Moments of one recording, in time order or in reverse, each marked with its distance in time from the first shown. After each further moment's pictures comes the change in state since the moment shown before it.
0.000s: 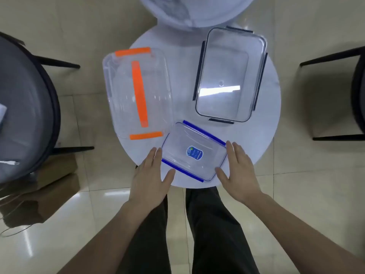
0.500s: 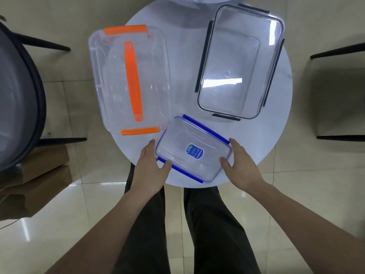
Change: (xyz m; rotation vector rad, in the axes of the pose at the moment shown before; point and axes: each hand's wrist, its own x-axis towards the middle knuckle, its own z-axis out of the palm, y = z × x) left_hand 0.040 0.001 0.022 -0.387 0.053 -0.134; right_hand 0.042 0.014 0.011 0.237 -0.097 0.127
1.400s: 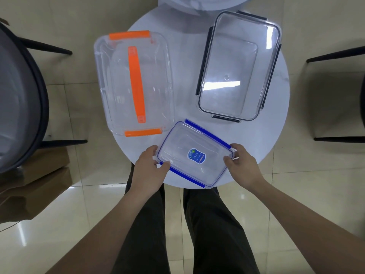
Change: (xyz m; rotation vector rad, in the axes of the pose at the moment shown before) left_hand -0.001 0.000 -0.009 -0.124 -0.015 -0.111; right_hand -0.001 -0.007 -0.006 0.221 0.025 0.107
